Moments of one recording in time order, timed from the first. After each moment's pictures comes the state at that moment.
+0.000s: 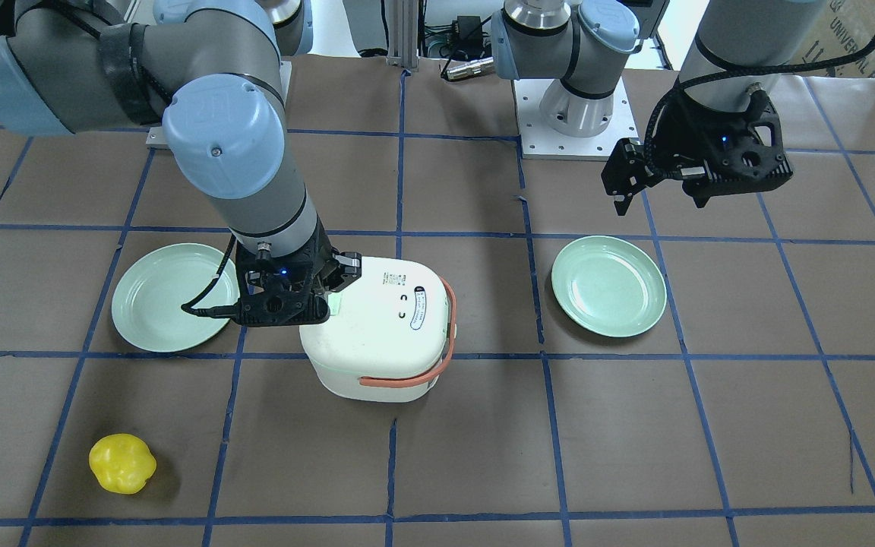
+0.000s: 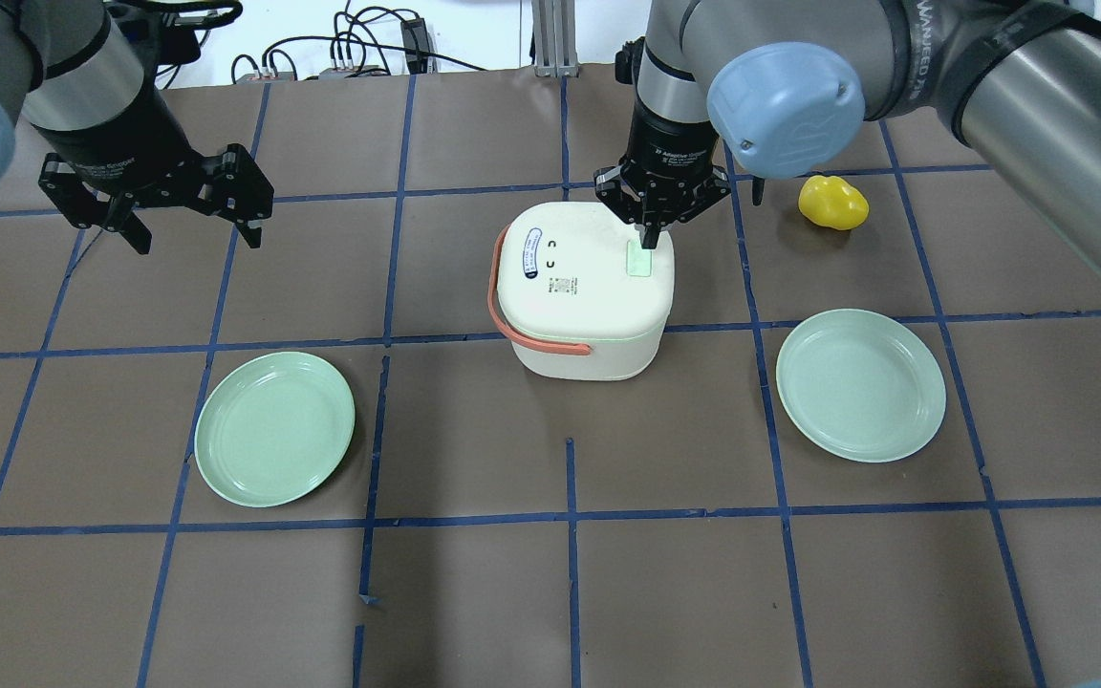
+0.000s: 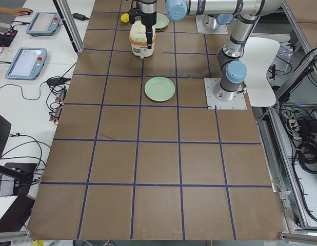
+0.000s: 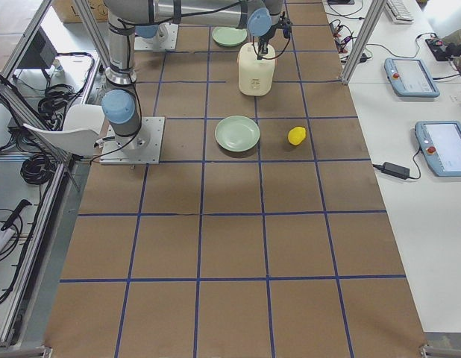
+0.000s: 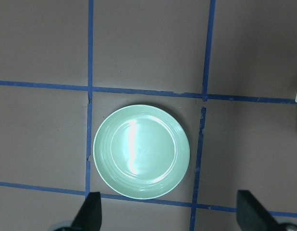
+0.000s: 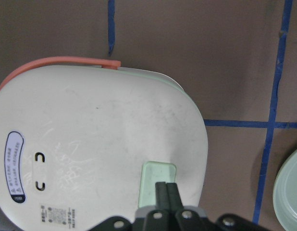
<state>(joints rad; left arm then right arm) -1.50 -1.56 -1.59 -1.55 1.67 0.00 1.78 -1.24 1.45 -1.71 -1.47 0.17</state>
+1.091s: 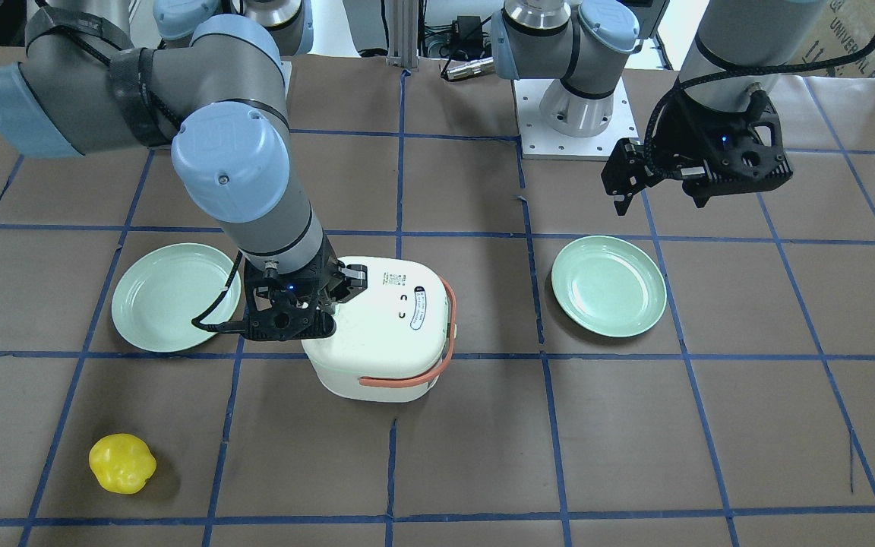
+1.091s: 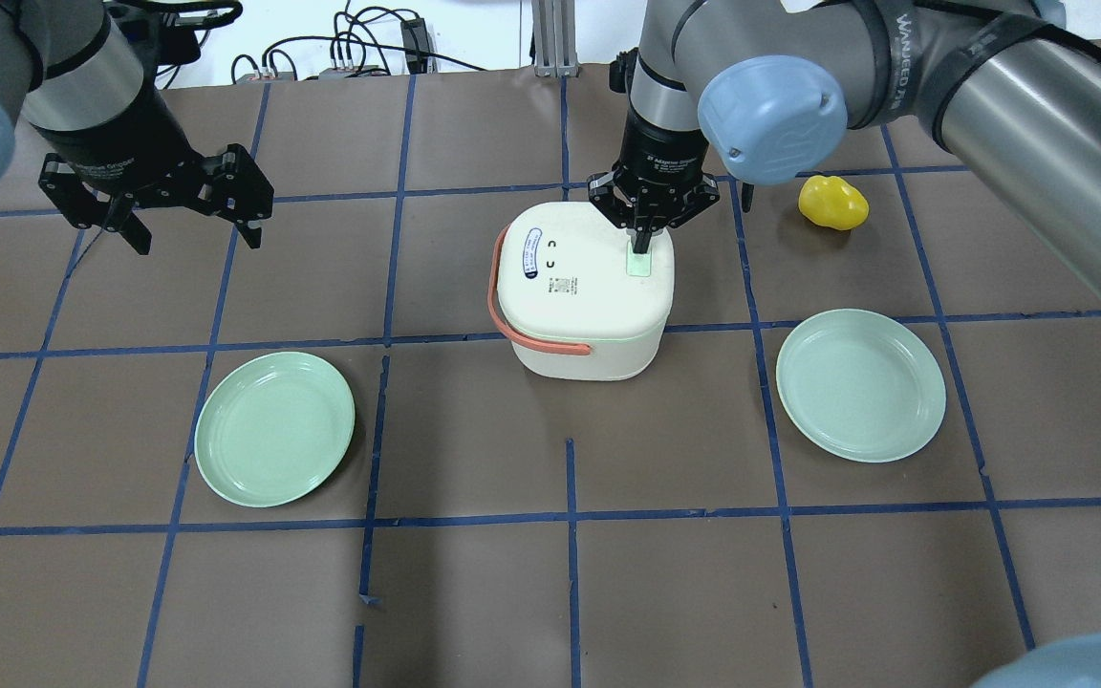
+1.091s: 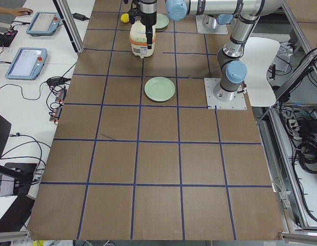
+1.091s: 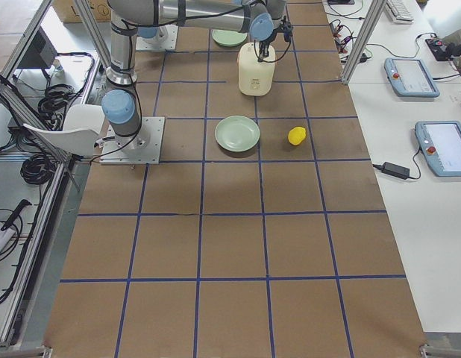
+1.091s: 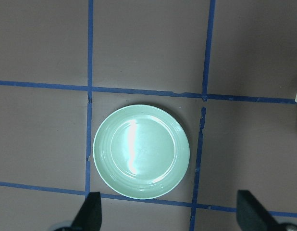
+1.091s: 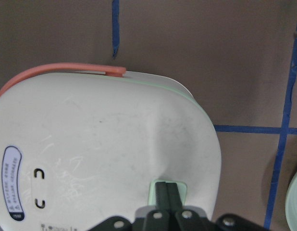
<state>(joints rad) -1.50 -1.56 -1.59 -1.55 1.67 0.00 1.78 -1.22 1.45 -1.74 -1.45 0.17</state>
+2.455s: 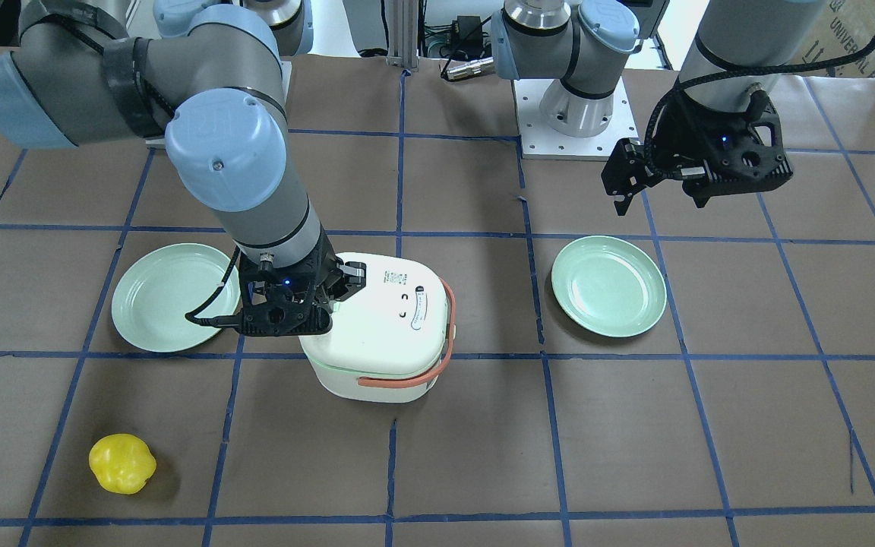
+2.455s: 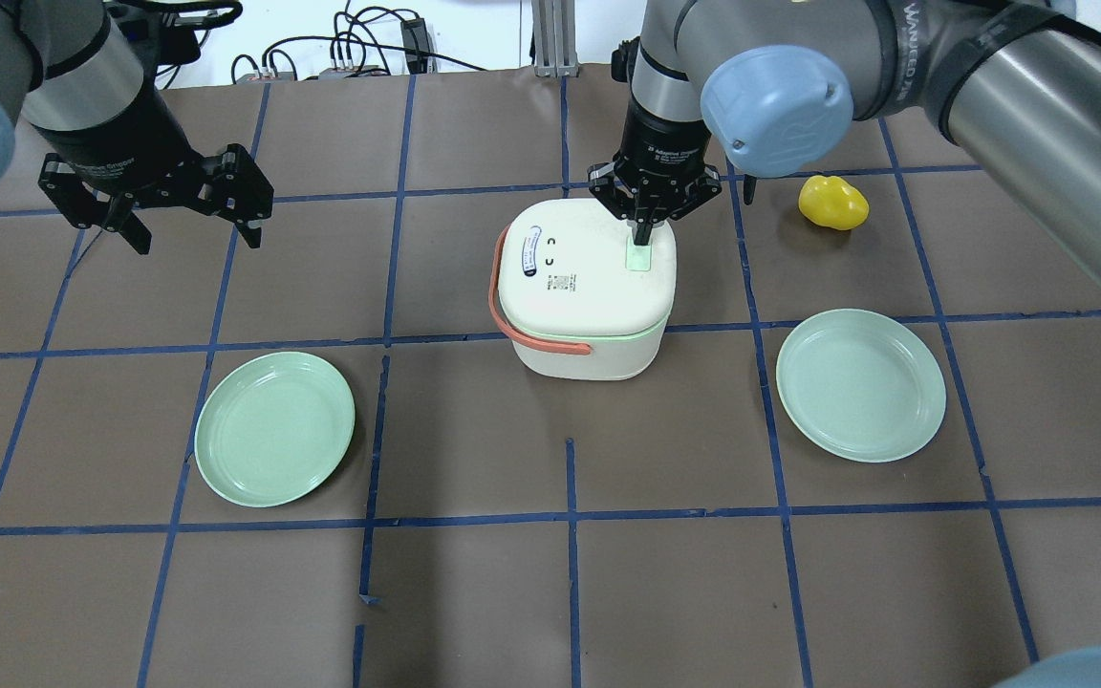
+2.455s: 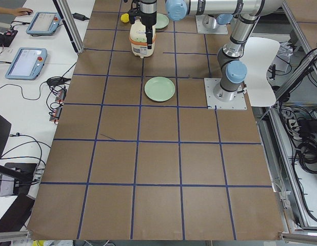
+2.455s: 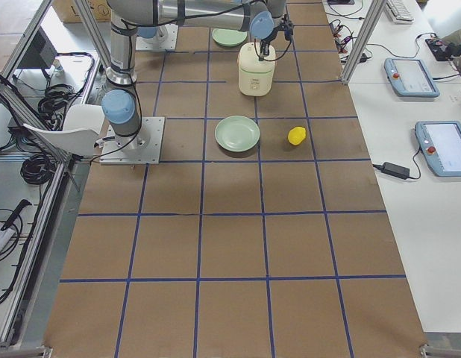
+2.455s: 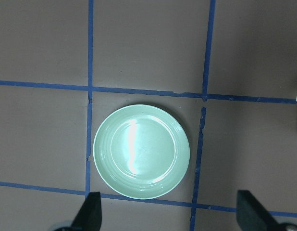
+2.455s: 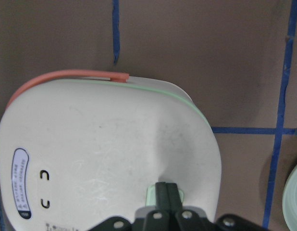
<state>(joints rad) -1.50 -1.56 -1.59 -1.55 1.67 0.00 1.78 -1.23 1.42 -1.72 -1.45 0.21</state>
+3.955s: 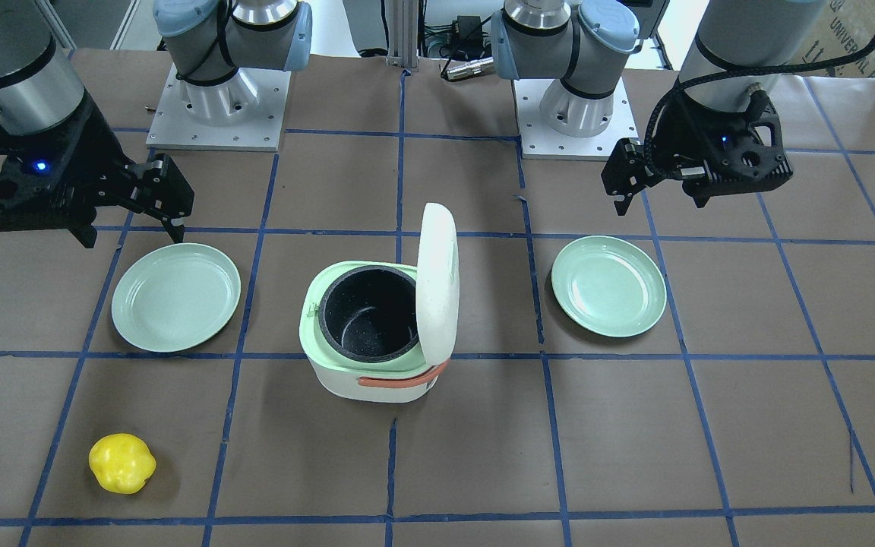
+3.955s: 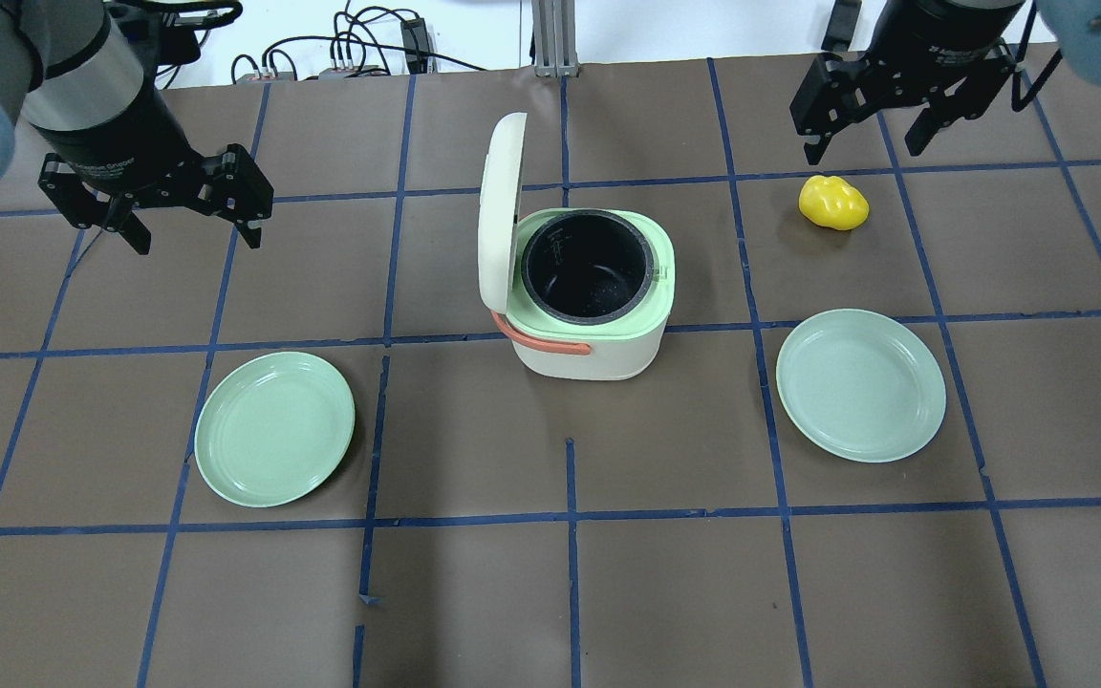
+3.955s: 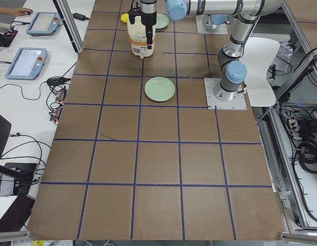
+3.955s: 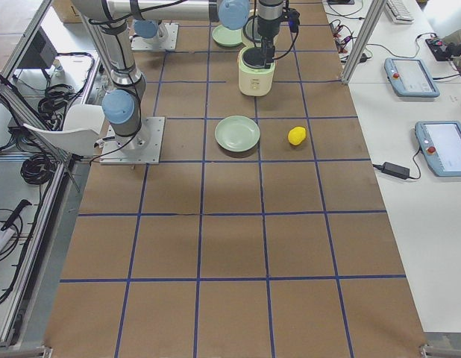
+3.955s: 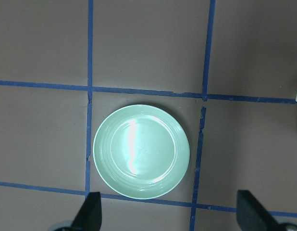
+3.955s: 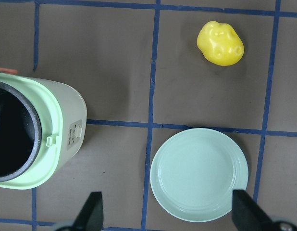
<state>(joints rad) -1.50 -1.56 -1.59 -1.55 1.67 0.00 1.51 -1.48 1.47 -1.61 -1.54 -0.13</state>
